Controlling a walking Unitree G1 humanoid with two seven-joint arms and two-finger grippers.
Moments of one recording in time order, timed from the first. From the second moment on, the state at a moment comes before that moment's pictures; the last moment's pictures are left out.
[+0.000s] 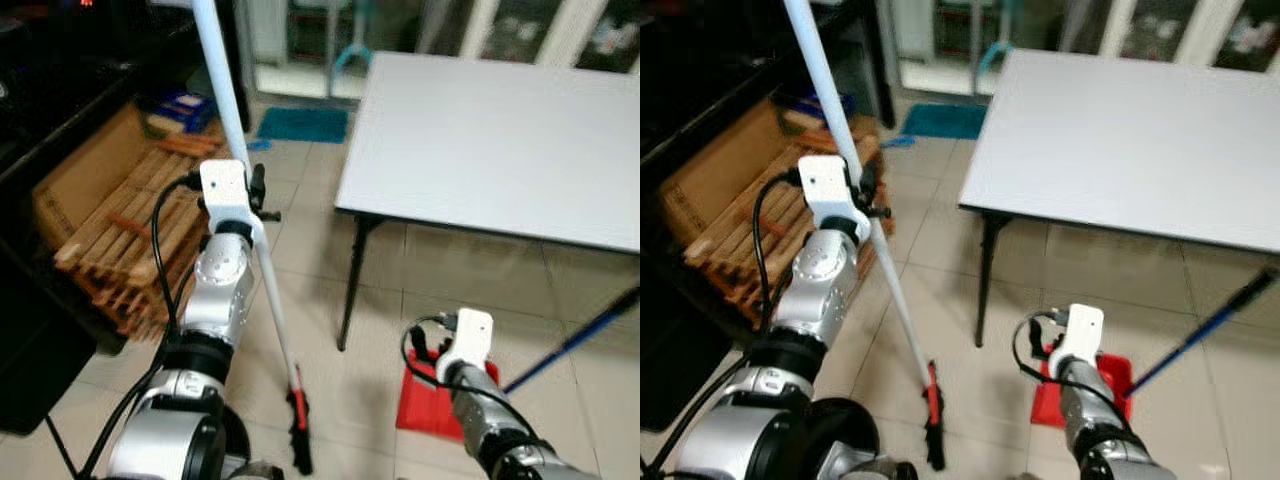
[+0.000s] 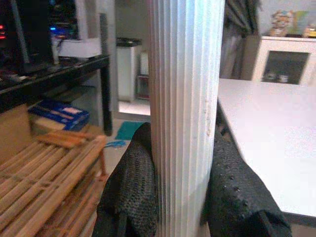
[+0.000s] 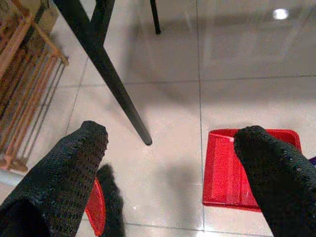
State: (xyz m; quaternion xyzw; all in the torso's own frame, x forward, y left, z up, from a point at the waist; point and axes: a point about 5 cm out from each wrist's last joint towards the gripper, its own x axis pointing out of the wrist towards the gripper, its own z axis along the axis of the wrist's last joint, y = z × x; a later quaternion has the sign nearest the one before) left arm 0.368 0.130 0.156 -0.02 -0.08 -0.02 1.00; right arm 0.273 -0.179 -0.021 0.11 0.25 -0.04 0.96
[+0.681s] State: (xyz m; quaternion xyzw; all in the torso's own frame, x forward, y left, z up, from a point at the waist) left arm 0.368 0.124 0.153 -0.01 -0.07 -0.03 1.00; right arm 0.279 -0.184 -0.014 0.11 0.23 -0.05 0.96
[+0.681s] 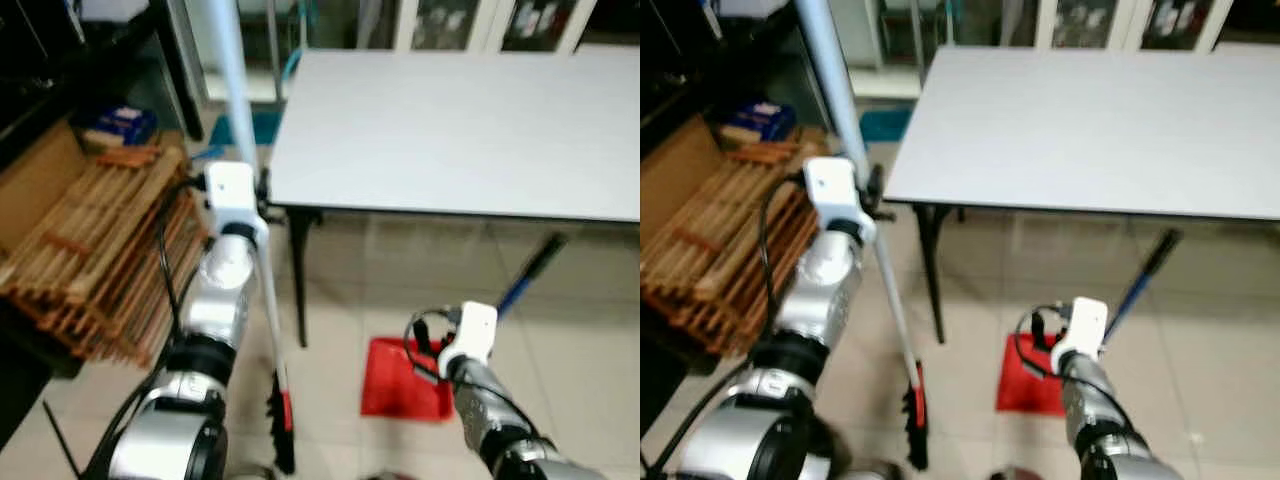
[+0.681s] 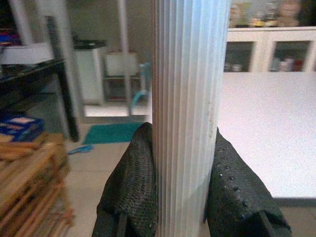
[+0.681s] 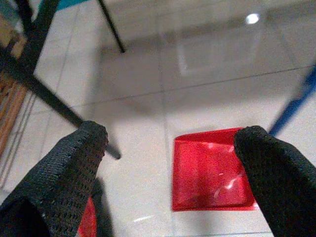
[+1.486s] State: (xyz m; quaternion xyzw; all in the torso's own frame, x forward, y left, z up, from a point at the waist) left arm 0.368 0.130 0.155 -0.01 -0.07 -0.02 1.00; right arm 0.279 -0.178 -0.015 0.12 0.24 -0.04 0.96
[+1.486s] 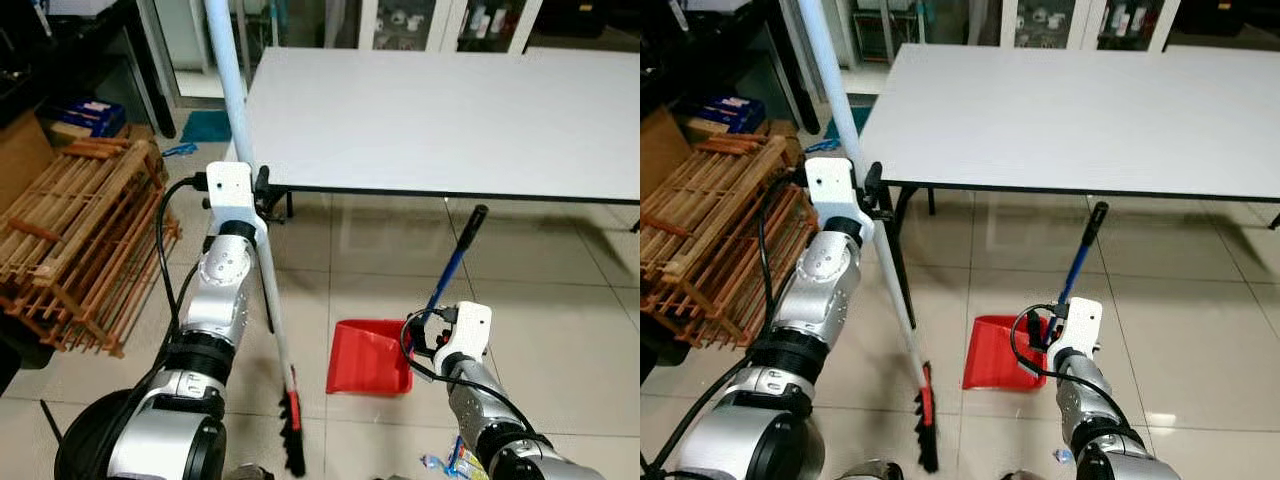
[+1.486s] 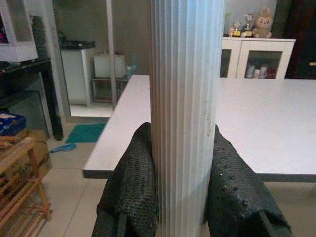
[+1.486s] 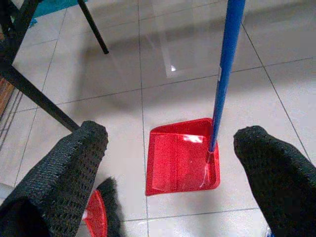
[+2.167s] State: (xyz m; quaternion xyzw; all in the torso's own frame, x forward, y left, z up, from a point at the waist) left arm 0.368 0.133 0.153 -0.01 -0.07 -0.02 1.00; right arm 0.279 -0.177 -0.015 0.12 0.24 -0.04 0.96
